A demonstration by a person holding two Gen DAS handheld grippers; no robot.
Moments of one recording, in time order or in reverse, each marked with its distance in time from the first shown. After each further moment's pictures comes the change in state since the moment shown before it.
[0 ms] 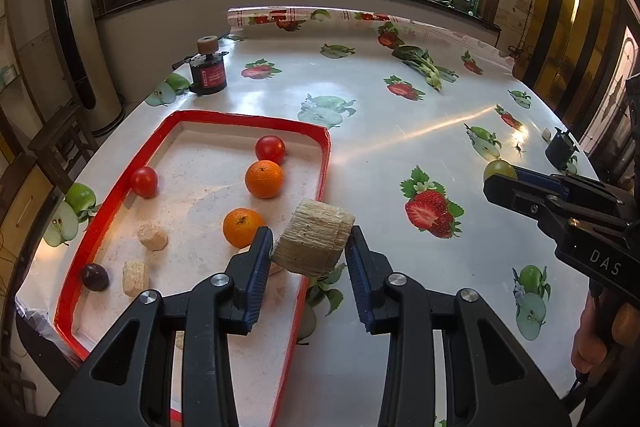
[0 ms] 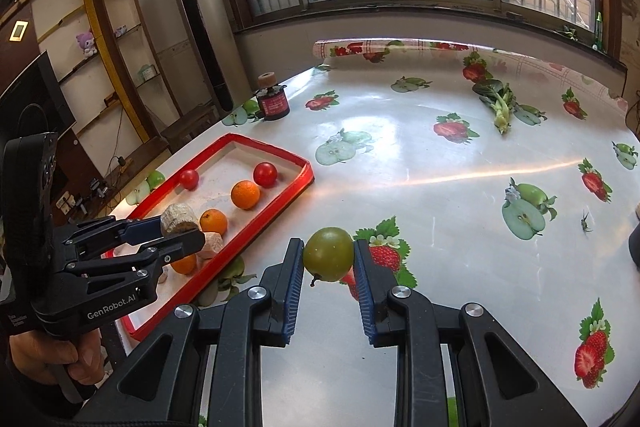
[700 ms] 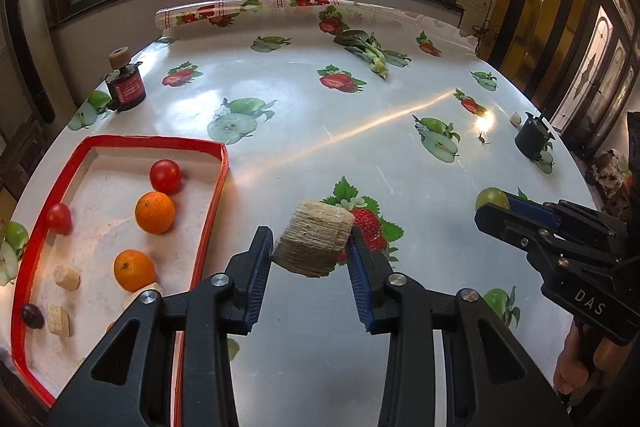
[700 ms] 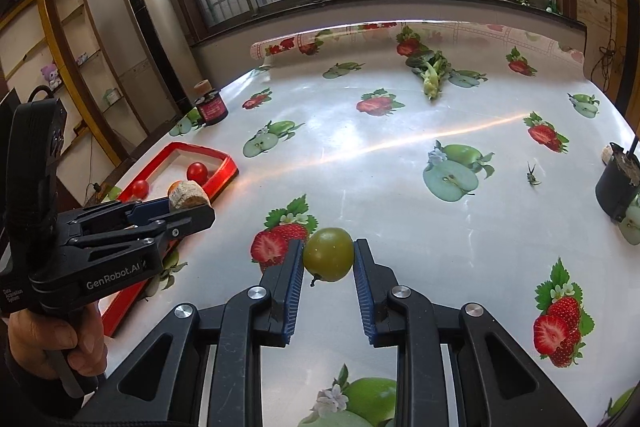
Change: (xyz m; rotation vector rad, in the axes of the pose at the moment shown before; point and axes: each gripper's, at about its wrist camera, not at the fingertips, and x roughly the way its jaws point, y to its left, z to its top) left arm 0.037 -0.069 0.026 0.075 0.047 -0.119; right arm -0.017 -0.071 -0.022 0.124 0.003 -0.084
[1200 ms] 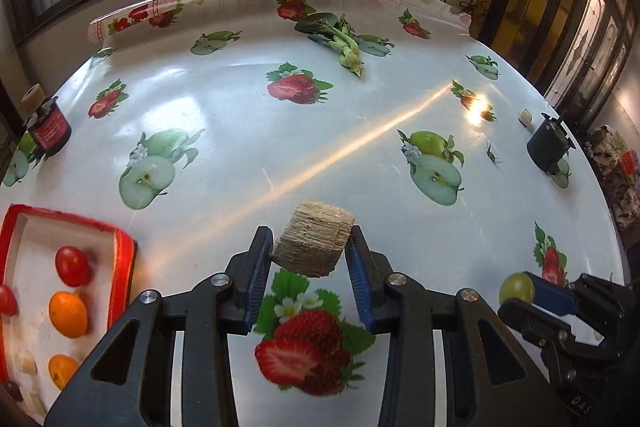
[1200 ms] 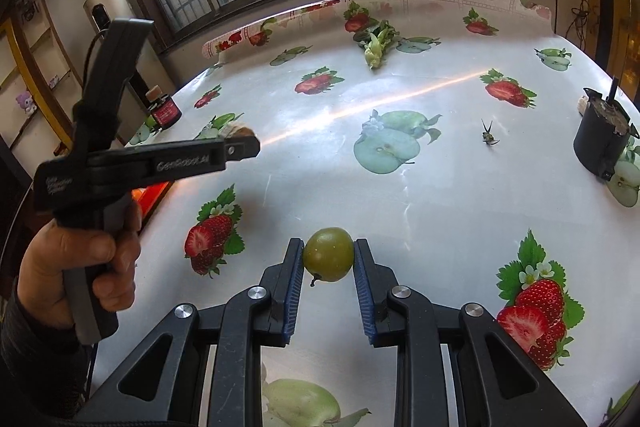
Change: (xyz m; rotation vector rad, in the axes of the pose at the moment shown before) left arm 0.082 -0.048 0.054 0.076 0.064 -0.041; right arm 0.013 -0.065 -0.015 0.118 0.032 -0.048
